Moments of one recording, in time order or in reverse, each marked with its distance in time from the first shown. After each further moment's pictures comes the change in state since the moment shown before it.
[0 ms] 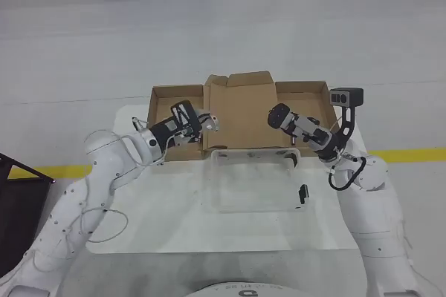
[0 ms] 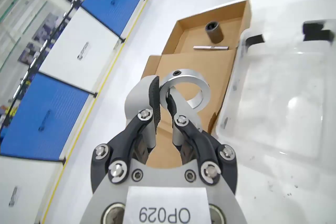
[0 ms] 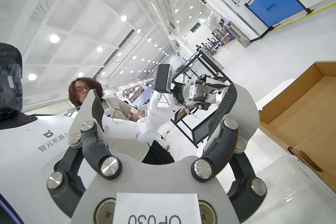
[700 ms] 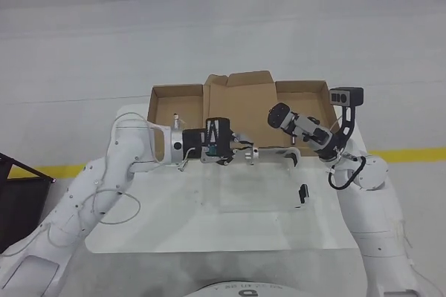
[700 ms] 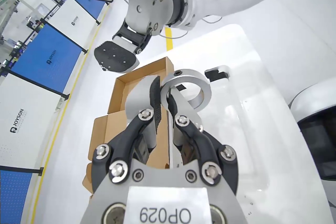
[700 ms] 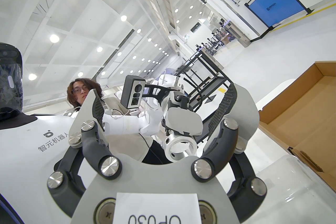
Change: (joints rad) left arm -0.279 -0.044 0.265 0.086 -0.117 -0.341 0.177; right arm 0.000 0.000 0.000 0.000 0.000 0.000 0.000
